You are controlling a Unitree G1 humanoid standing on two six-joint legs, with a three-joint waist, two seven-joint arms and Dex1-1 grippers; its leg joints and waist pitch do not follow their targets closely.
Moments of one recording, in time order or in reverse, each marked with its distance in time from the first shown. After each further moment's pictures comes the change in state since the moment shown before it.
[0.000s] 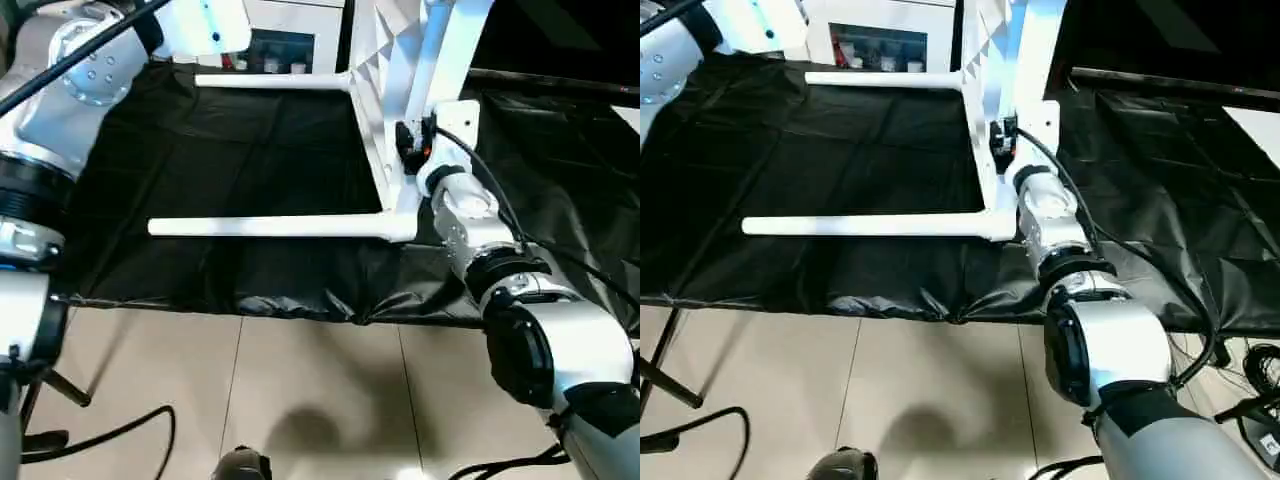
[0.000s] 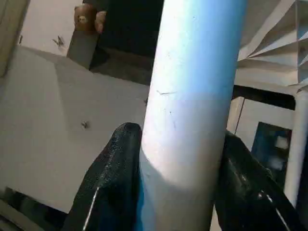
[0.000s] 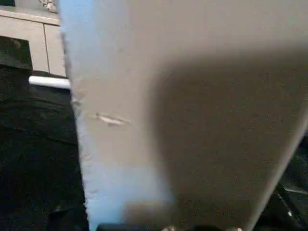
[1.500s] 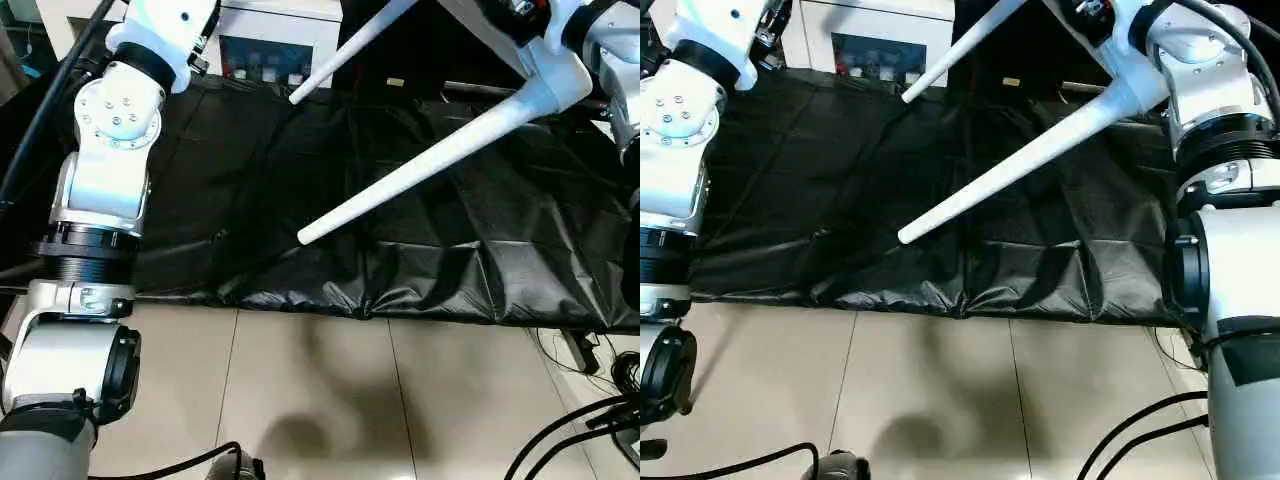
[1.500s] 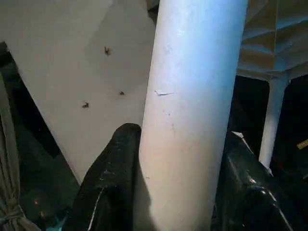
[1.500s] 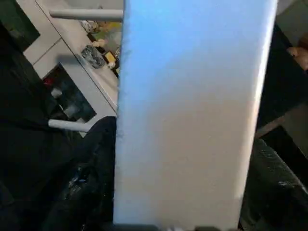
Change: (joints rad) left arm 0.200 -0.246 0.270 -0.196 -0.269 0.320 0.113; right arm -0.330 -0.405 0.222 -0.061 -0.228 -0.038 0.417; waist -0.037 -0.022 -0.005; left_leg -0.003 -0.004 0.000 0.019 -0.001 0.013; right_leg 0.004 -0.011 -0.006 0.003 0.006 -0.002
